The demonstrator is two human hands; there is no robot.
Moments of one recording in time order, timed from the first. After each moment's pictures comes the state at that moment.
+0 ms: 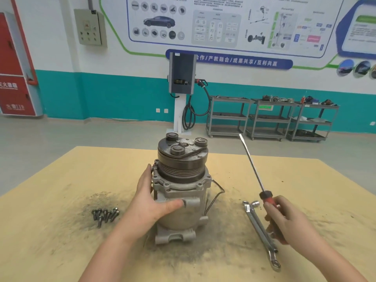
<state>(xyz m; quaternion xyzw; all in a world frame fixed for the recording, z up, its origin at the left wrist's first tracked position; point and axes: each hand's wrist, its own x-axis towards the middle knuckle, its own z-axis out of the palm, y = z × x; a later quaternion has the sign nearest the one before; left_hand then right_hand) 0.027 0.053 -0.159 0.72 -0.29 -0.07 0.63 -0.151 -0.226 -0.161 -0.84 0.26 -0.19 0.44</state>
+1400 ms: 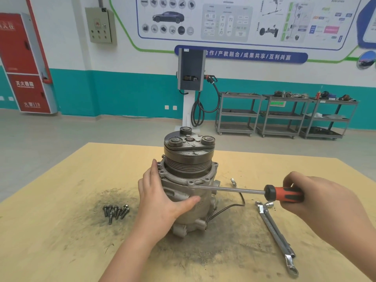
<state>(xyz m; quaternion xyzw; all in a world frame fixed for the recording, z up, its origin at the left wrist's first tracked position) 0.015 0.043 -0.157 0.83 -0.22 0.09 0.50 -0.152 -0.204 -0.096 -0.94 0.18 -0.28 -0.02</state>
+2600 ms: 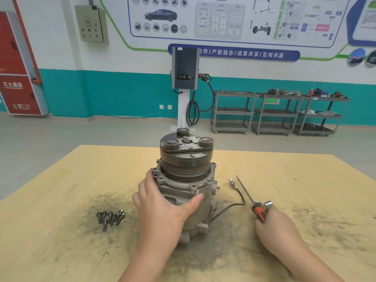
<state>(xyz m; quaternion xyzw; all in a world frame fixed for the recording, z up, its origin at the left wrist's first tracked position) 0.000 0.025 -0.156 0.82 -0.14 0.15 0.53 -0.096 -0.191 -0.185 -0.89 0.41 -0.07 0.18</state>
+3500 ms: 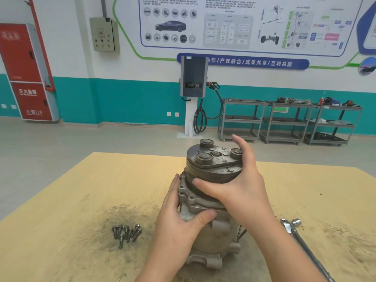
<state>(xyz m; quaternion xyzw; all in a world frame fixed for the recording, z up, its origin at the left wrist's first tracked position) 0.027 0.045 -0.163 0.63 -0.27 -0.03 0.73 -0.016 -0.082 -0.092 -0.80 0.07 -0.37 0.47</state>
